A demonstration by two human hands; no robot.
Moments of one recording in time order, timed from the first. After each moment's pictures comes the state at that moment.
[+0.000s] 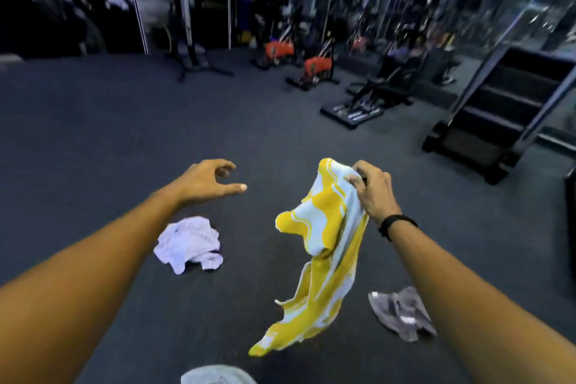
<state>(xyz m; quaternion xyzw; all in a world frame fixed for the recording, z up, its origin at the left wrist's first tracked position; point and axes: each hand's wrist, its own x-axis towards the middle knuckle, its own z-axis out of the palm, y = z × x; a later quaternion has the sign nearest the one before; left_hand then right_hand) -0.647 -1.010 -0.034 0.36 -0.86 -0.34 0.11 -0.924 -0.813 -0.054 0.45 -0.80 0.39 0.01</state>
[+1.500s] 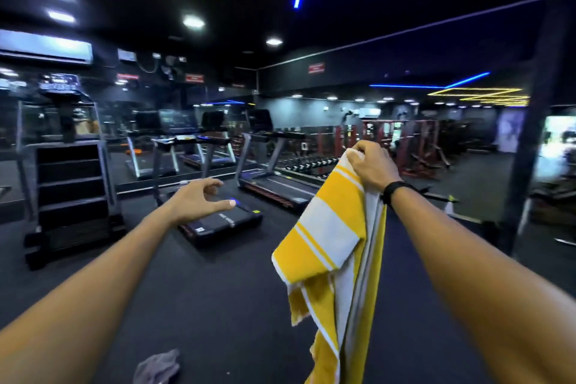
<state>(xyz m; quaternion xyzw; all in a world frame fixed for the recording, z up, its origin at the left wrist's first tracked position) -0.695 -0.574 0.233 -0.35 -0.86 -0.36 0.03 -0.533 -0.255 0.270 -0.20 -0.86 0.21 0.42</state>
